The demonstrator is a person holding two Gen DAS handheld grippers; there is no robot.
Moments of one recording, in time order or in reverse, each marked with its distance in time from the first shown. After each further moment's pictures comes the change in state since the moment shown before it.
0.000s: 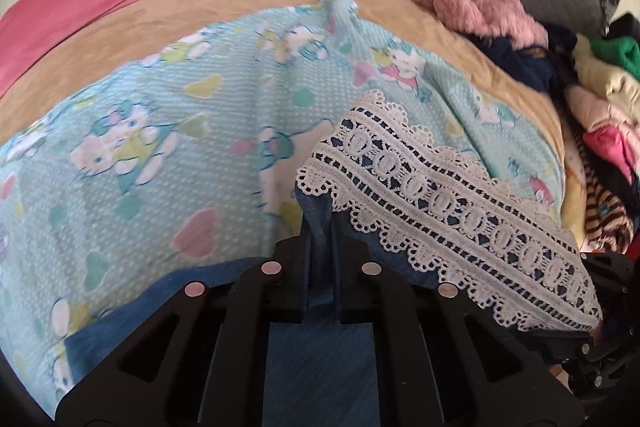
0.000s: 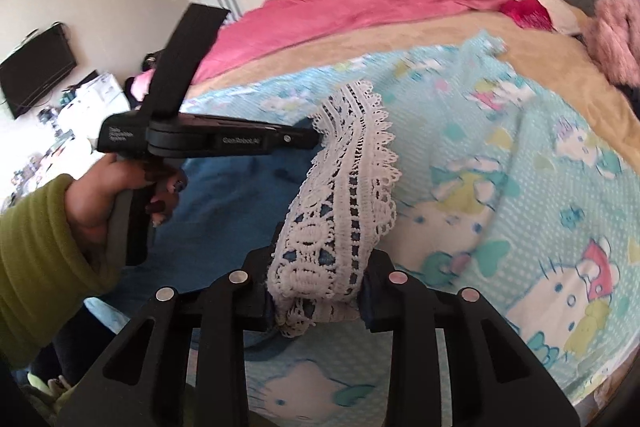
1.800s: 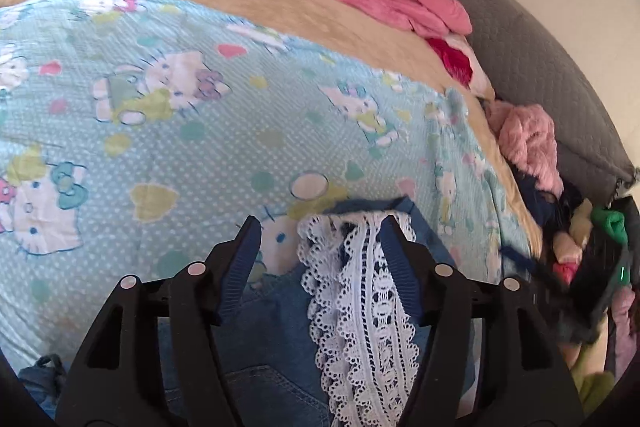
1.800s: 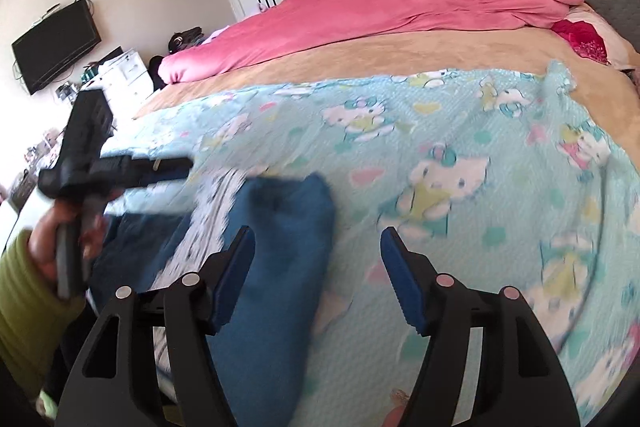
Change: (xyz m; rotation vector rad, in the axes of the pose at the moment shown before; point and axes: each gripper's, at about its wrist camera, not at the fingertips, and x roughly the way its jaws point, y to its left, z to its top) left arm -0.133 0.166 -0.110 -0.525 -0.141 -0.020; right arm 0.068 0.056 0.062 -0.078 0.057 0.073
